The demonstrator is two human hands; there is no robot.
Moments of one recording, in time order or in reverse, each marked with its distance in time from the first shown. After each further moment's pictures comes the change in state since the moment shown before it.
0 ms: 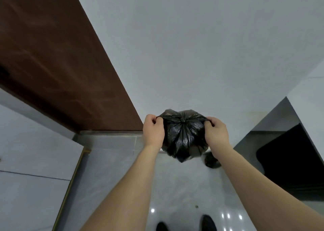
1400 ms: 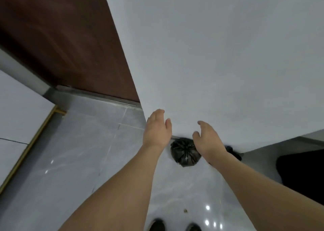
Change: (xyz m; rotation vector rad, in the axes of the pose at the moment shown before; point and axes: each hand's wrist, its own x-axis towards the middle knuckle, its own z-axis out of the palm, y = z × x) left_hand 0.125 -0.321 0.116 0.513 -0.141 0.119; right_hand 0.133 0.244 0.153 -0.725 -0.460 -0.134
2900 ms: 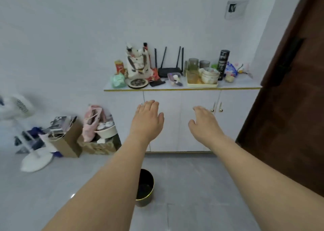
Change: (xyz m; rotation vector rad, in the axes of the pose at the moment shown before) left_hand -0.604 0.011 -0.591 0.528 0.951 -0.698; right_hand -0.584 -0.476 0.001 -0.429 -0.343 -1.532
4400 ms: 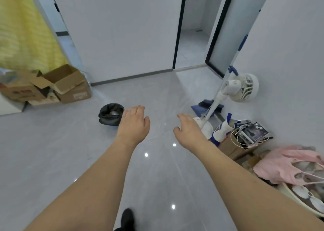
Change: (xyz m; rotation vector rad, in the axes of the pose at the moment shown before) left_hand -0.392 -0.938 -0.264 0.284 0.179 -1.217; right_hand 0.035 -0.973 0.579 0.087 -0.774 -1.011
